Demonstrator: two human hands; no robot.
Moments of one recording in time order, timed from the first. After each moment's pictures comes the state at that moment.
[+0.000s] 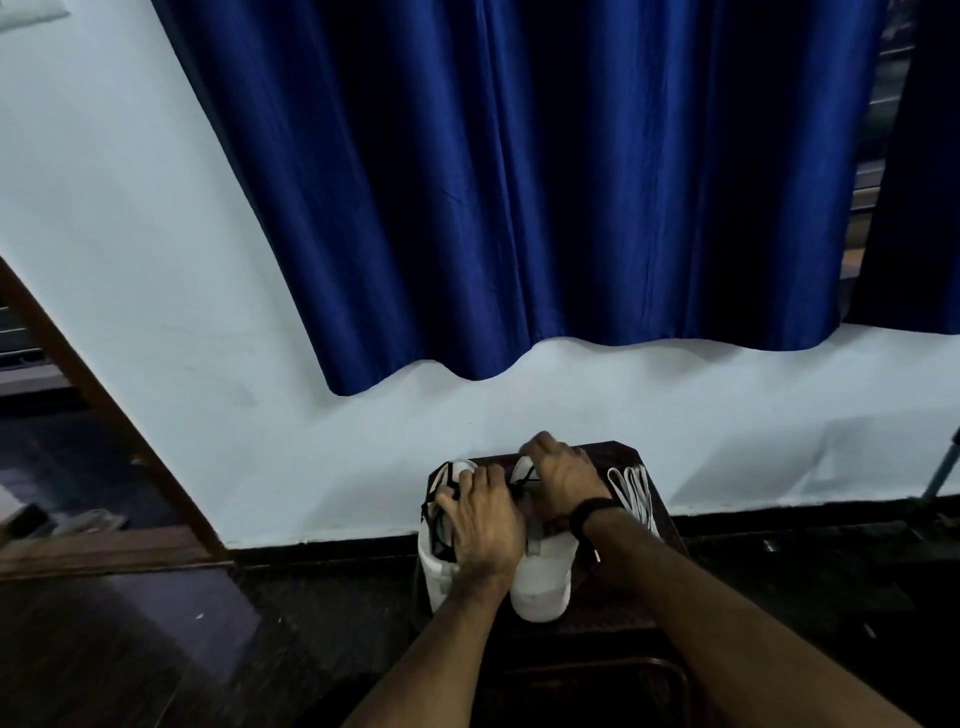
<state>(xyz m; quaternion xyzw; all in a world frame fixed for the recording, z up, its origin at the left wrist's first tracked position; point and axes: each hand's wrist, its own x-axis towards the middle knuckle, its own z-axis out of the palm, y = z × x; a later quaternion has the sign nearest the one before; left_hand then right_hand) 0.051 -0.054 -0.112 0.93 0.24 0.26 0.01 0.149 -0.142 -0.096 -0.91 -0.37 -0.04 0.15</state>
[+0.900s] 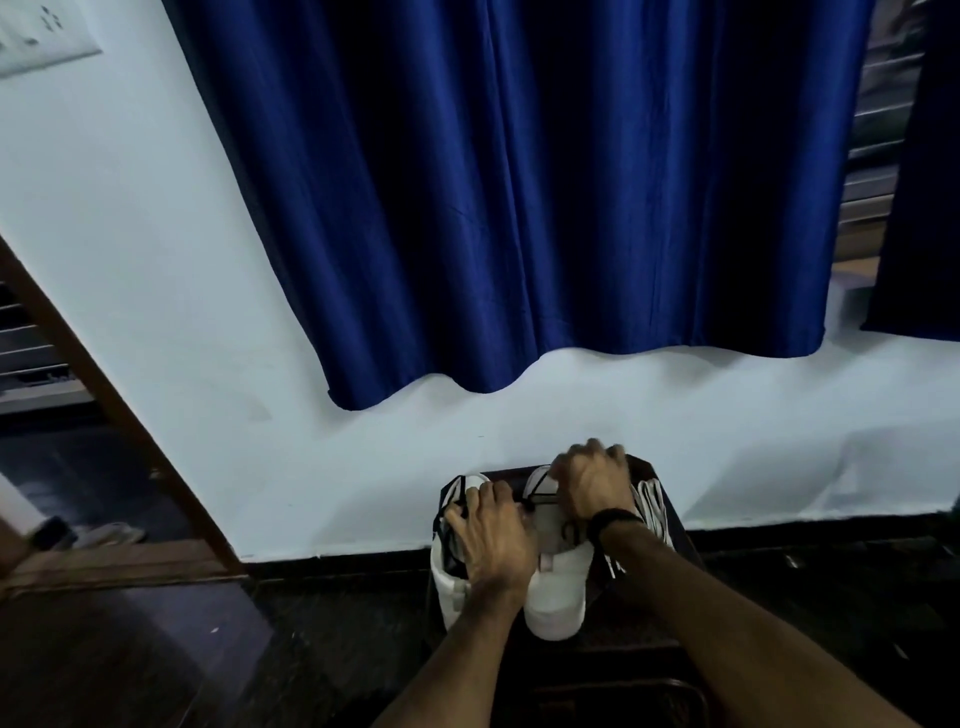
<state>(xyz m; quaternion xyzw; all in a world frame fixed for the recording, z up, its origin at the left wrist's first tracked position) 0.052 -0.055 -0.112 0.93 0.27 0.24 0.02 0.147 -0.153 -0.078 -0.95 -0.27 -0.14 0.09</state>
